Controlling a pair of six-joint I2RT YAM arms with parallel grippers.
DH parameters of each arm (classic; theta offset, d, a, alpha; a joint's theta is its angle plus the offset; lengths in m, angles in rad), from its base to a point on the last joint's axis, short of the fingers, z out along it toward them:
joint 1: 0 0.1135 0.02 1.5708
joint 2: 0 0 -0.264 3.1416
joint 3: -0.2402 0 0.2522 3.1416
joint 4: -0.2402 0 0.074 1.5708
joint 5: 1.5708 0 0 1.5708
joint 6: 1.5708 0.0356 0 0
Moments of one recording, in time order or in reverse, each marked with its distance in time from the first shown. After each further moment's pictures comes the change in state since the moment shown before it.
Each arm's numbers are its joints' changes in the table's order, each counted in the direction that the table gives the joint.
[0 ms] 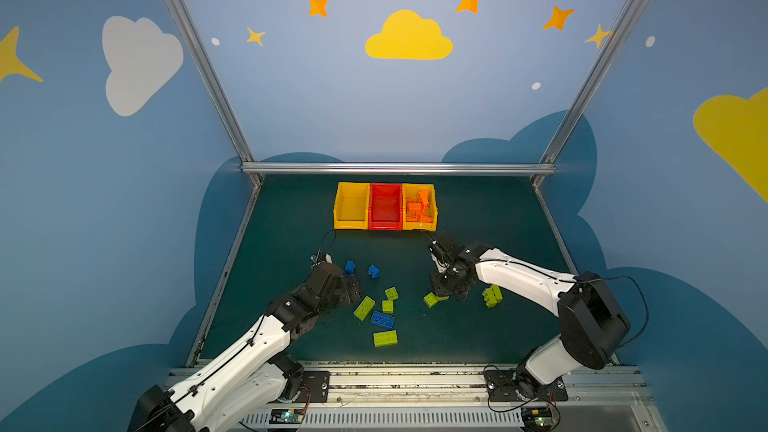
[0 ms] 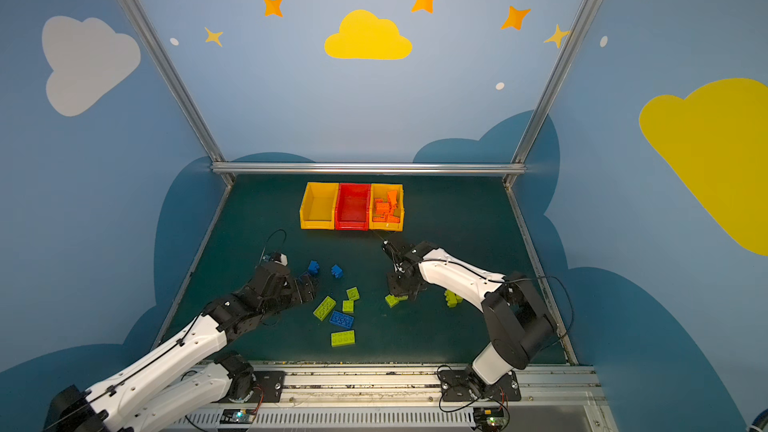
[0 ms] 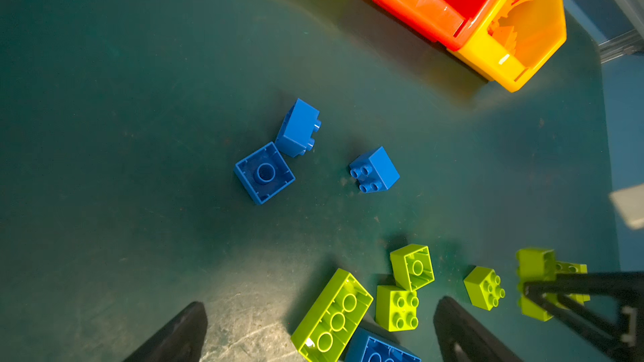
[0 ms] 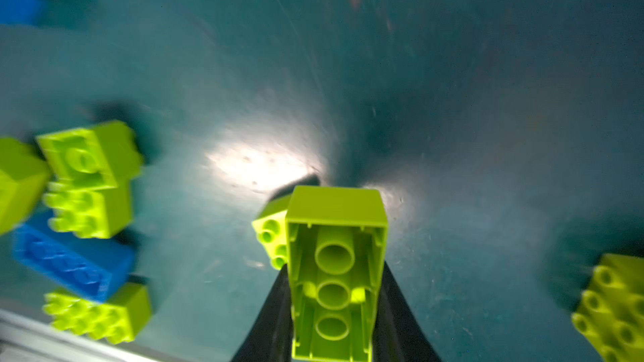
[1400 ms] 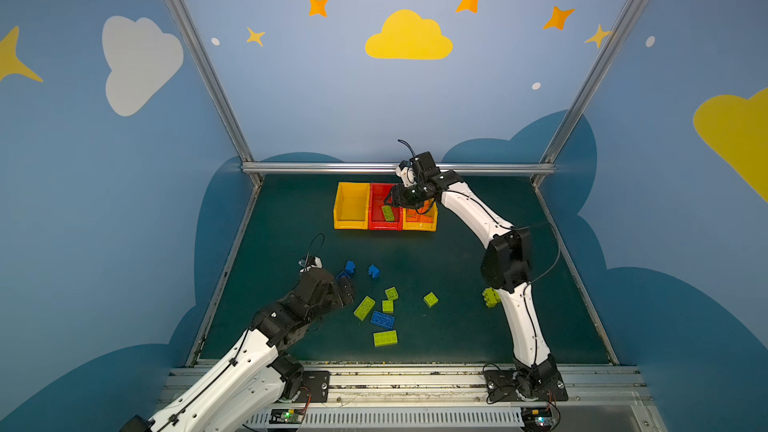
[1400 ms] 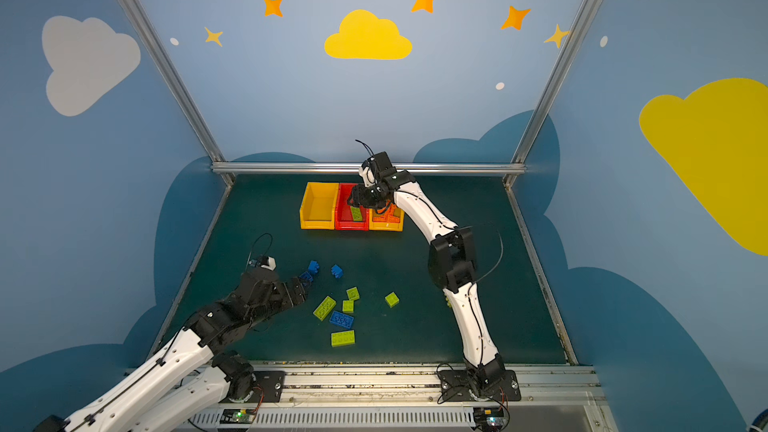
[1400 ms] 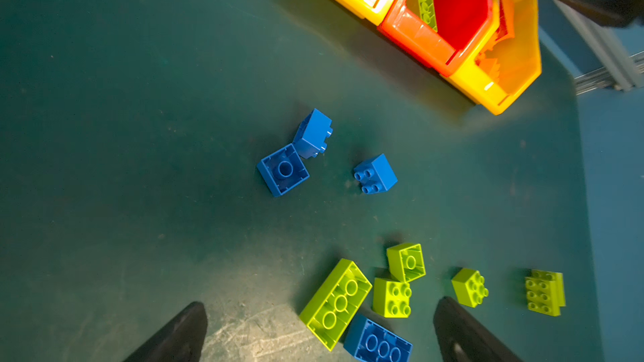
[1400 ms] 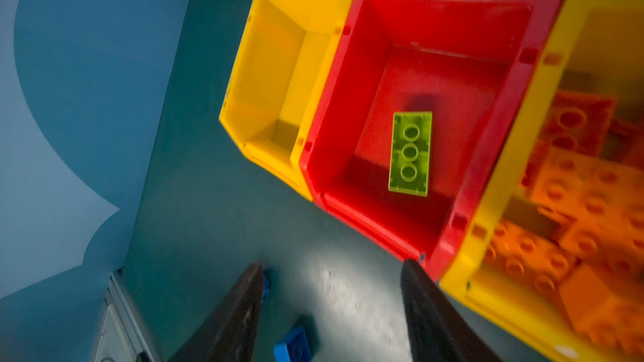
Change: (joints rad) left arm 0.000 0.162 -0.005 -0.122 -0.024 -0.050; right arm -0.176 -0.649 -1.057 0.041 -0.365 -0.094
